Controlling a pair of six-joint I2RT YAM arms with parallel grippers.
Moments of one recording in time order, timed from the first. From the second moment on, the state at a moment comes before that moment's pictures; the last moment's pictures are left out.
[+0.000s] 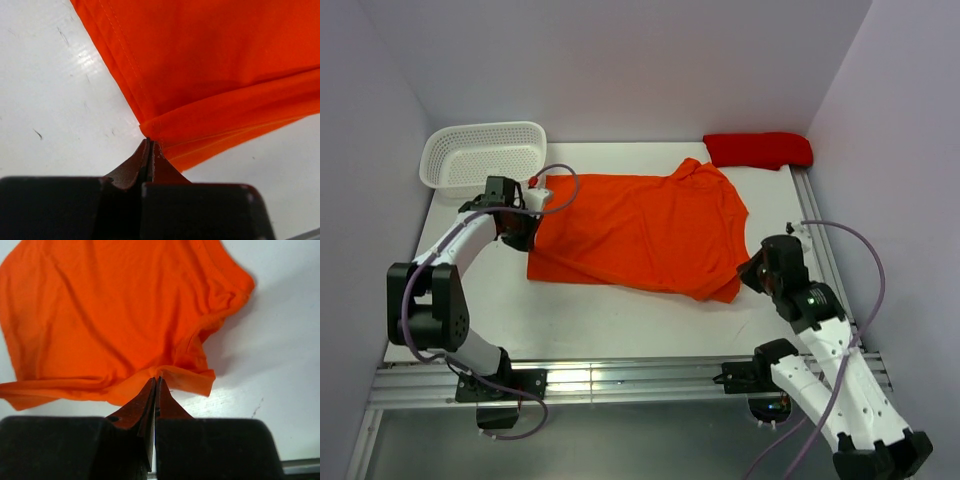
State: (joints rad) left arm -0.07 1.53 1.05 -0.63 0.23 0.38; right arm 0.28 0.62 0.70 -0.81 0.19 0.82
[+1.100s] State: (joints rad) left arm -0.08 1.89 1.37 -0.57 0.13 0.26; right arm 0.06 1.40 1.00 -0.47 0.13 0.63
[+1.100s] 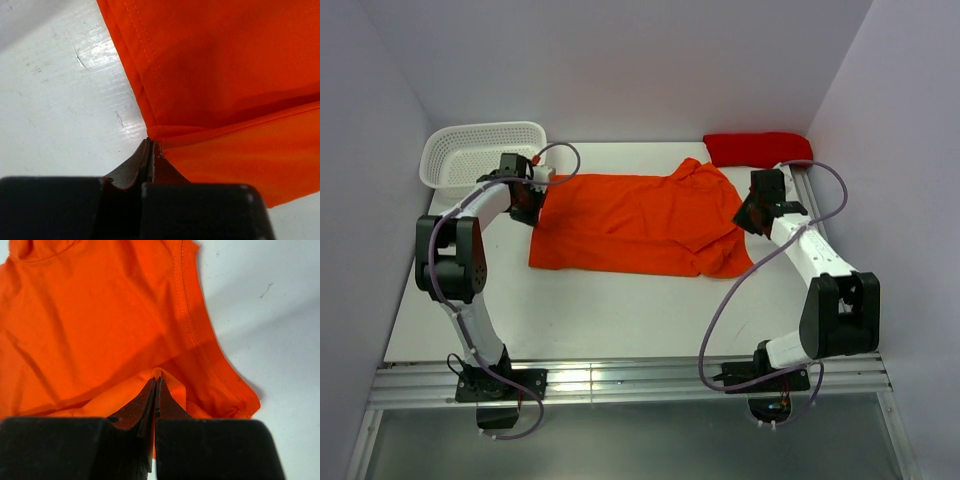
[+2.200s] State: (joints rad) left arm -0.08 1.69 1.33 -0.55 0.15 0.28; right arm 0.07 1.78 1.30 -0.46 0.03 0.60
